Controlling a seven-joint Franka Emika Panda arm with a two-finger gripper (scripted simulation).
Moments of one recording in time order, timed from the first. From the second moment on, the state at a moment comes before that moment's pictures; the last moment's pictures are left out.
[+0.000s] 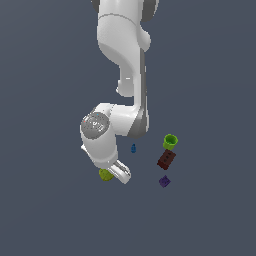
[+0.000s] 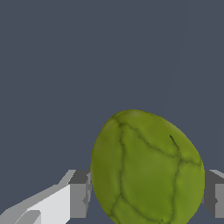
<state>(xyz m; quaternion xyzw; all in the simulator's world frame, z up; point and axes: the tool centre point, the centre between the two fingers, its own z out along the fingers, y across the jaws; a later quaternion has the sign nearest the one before) 0.101 -0.078 0.083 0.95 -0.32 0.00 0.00</state>
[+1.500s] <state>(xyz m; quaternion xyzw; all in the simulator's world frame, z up) -0.051 0.041 0.294 0.95 -0.32 0.00 0.00</state>
